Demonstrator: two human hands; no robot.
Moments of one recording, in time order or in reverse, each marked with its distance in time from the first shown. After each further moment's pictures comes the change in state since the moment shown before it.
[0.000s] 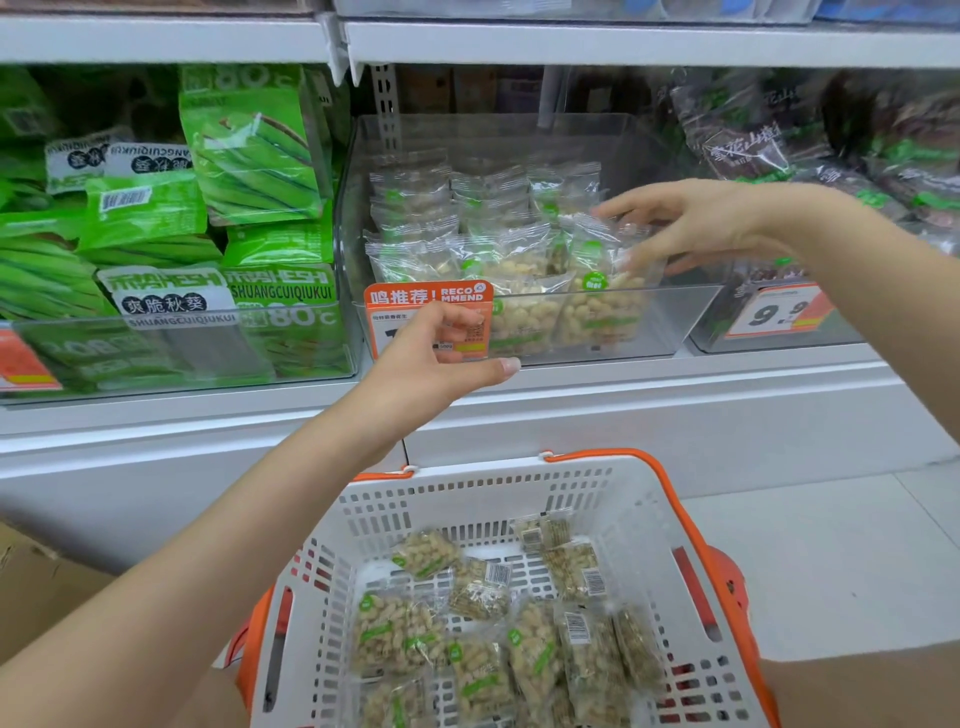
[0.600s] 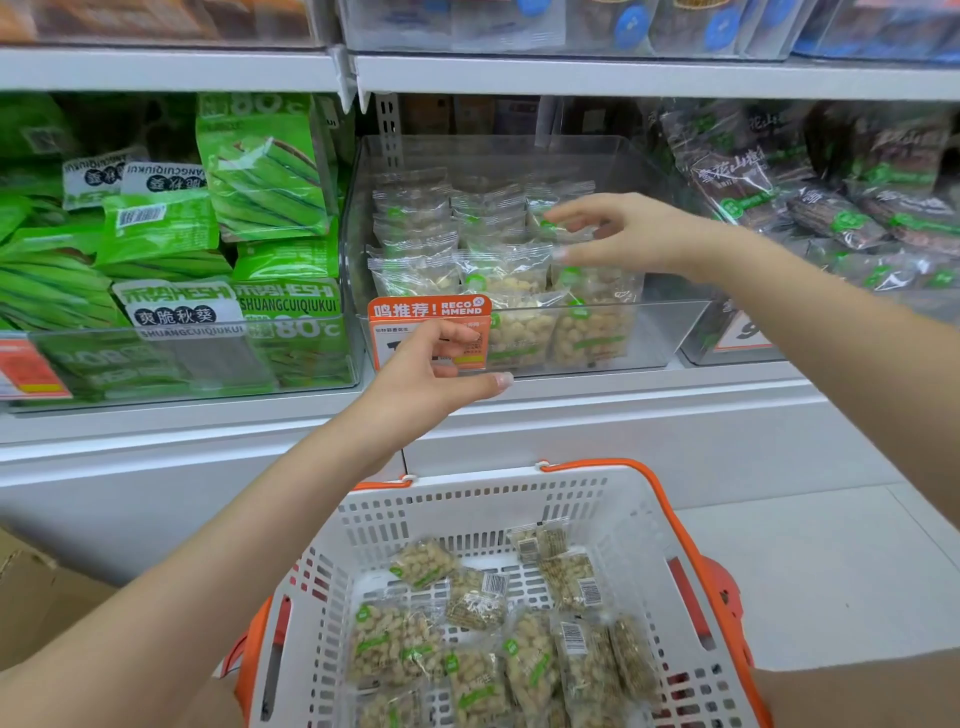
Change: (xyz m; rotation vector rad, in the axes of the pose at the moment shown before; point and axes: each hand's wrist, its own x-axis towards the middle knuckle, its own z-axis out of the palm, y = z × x) left_hand -0.002 -0.003 -0.002 -0.001 -0.011 -0.004; right_hand 0.007 -0.033 0.026 -0.066 0.191 -0.175
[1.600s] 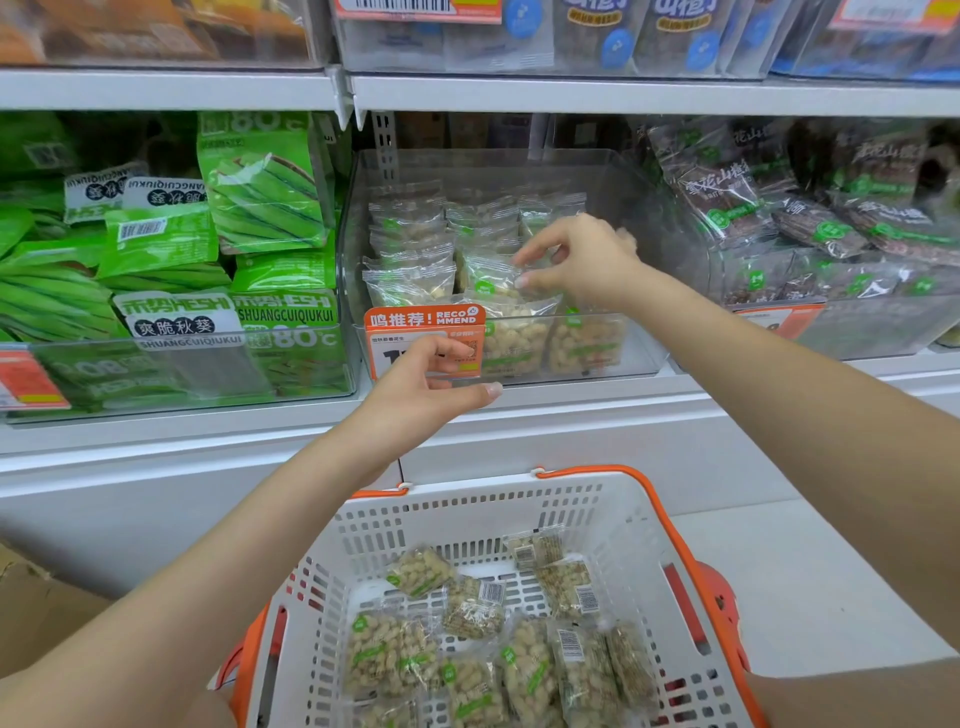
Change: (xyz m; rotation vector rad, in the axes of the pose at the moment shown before) left_hand 0.001 -0.007 0.001 -0.034 -0.009 -0.014; right_hand 0.020 -0.004 0.039 -0.176 0.299 0.014
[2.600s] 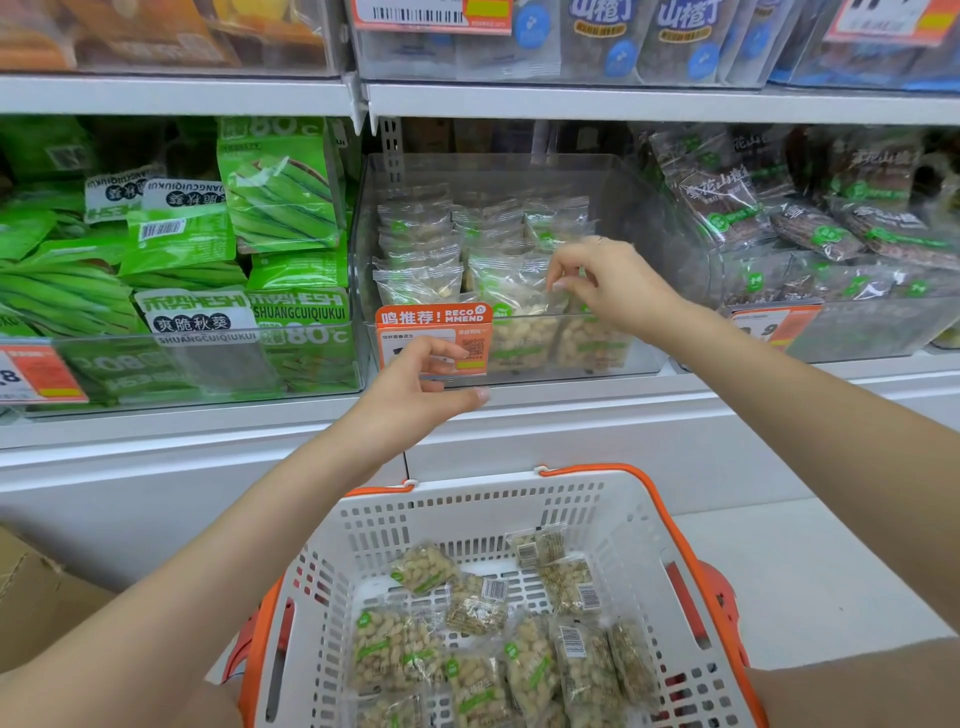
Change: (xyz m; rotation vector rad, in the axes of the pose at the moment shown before) left_hand -0.011 0.001 -0.010 0.072 0.016 -0.001; right_hand -0.025 0.021 0.001 -0.049 0.025 -0.280
